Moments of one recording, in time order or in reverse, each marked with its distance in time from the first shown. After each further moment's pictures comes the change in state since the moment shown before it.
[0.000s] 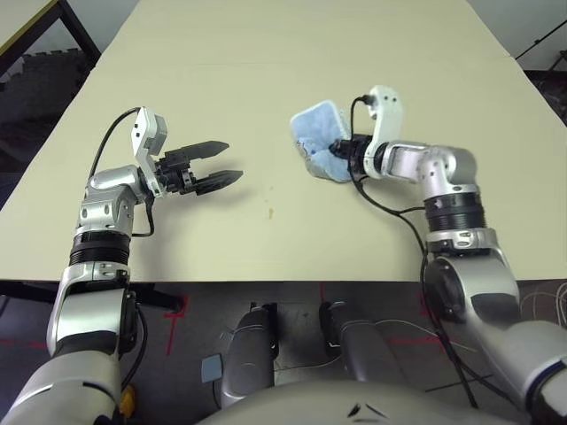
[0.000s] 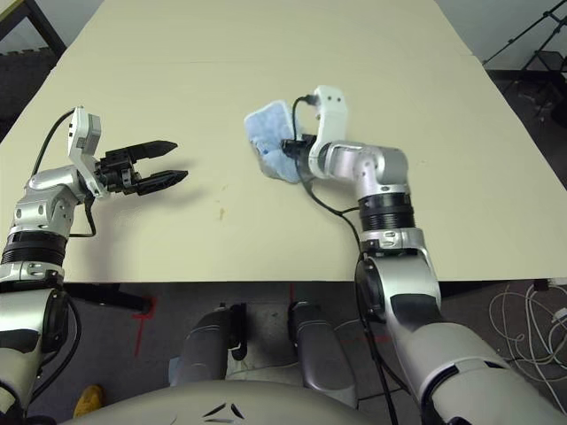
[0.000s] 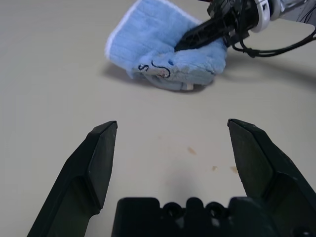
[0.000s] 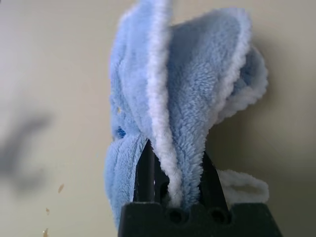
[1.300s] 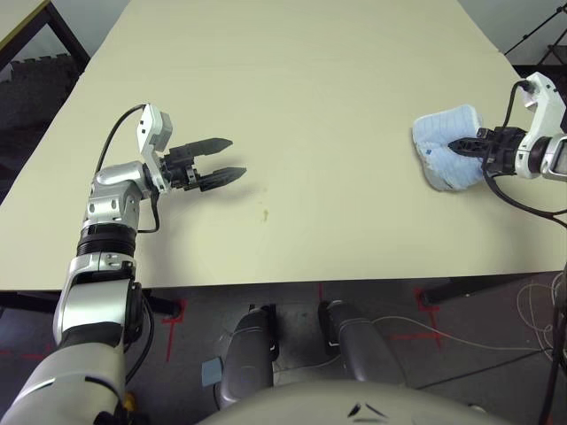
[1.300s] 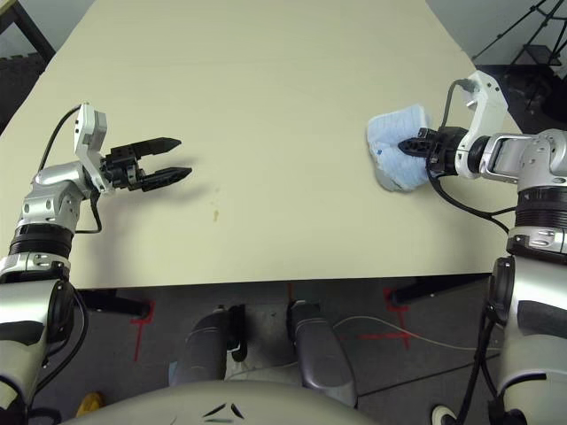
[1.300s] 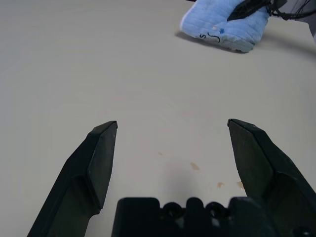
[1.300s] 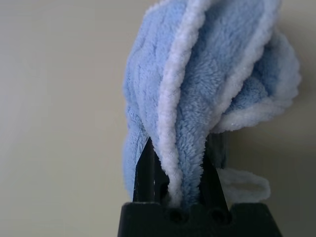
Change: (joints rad) left arm -0.079 -0.017 -0.008 0.108 0.035 -0.039 -0.020; right arm 0.112 -0.518 0.044 0.179 -0.040 0.009 0.382
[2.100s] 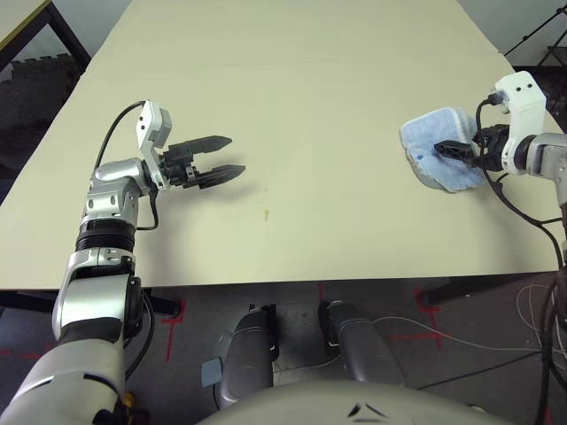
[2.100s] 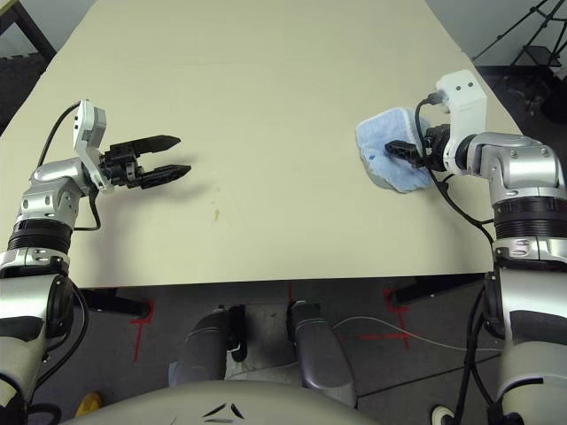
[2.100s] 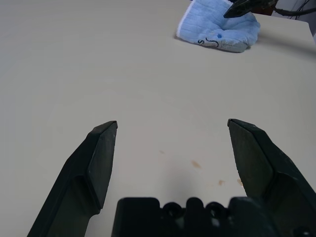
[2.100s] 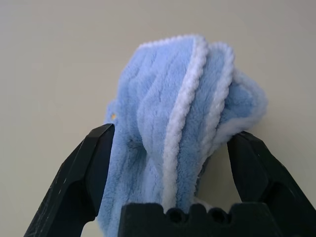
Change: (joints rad) left arm -0.022 0.005 0.000 0.014 0.007 -0.009 -0.010; right arm 0.023 -0.092 0.151 -0.150 -0.196 -0.293 0.152
